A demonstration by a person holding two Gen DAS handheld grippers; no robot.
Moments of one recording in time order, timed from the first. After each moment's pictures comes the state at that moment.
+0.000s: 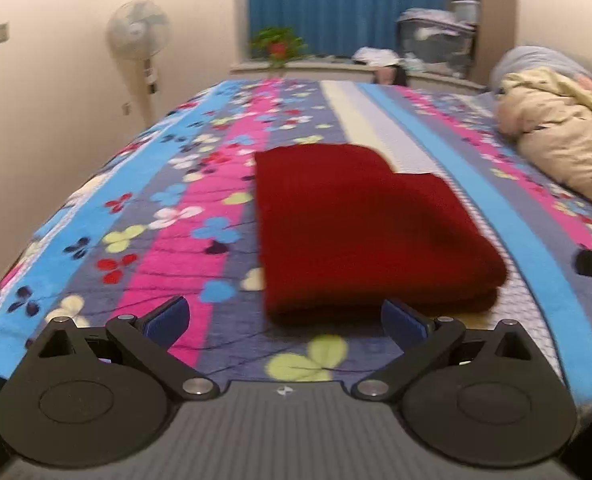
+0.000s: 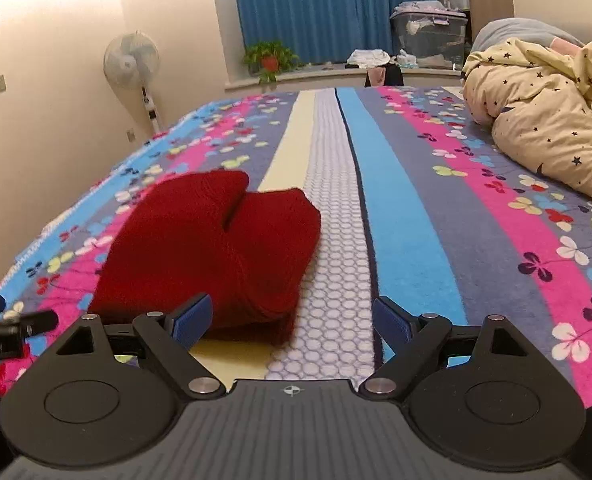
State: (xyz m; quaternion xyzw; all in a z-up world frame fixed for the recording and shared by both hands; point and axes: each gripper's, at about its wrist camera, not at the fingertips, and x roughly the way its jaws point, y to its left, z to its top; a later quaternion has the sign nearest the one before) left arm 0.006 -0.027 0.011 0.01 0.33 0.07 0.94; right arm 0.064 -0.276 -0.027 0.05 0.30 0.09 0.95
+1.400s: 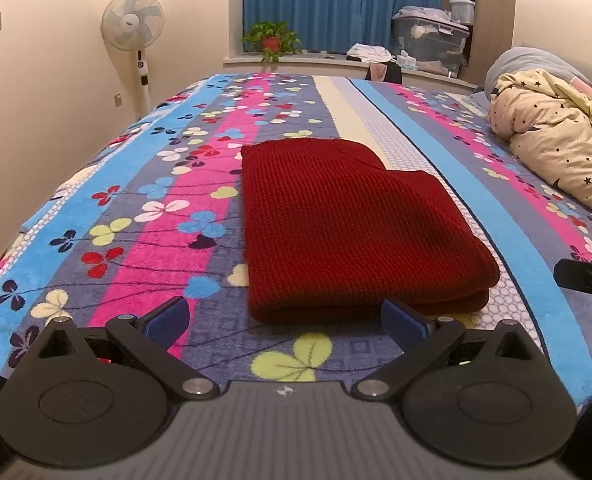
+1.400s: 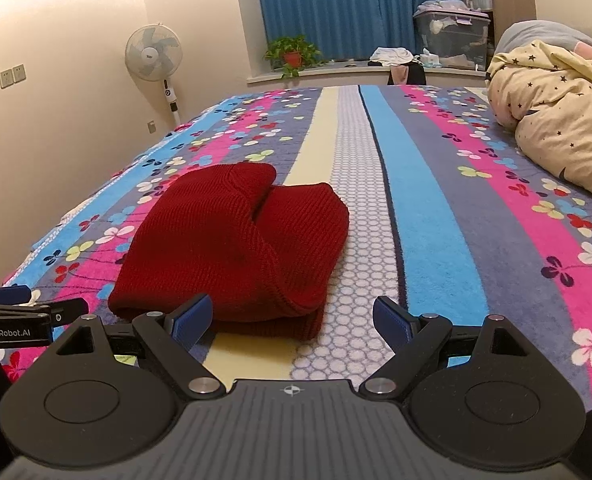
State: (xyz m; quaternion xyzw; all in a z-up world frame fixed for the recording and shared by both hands) left arm 0.011 -0.027 0.008 0.00 0.33 0.05 0.94; right arm 0.057 -0.265 -0.025 0.04 0.30 0.13 0.94
